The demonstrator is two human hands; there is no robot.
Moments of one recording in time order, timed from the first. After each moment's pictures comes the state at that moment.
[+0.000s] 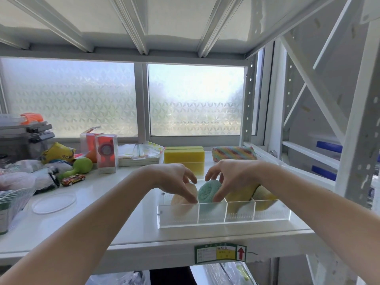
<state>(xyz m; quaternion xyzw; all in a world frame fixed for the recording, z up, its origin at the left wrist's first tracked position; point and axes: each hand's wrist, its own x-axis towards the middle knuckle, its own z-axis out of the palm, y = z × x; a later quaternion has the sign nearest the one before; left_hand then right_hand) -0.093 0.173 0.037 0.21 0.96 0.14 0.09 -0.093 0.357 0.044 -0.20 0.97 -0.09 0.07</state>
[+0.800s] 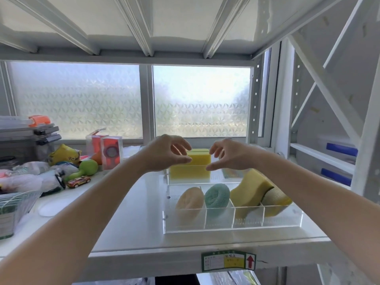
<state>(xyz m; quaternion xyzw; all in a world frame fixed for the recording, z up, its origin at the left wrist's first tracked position) -0.109 0.138 0.064 0.26 0.91 0.30 -0.15 -0.117 0.350 0.068 -0.19 0.96 -0.19 -0.08</state>
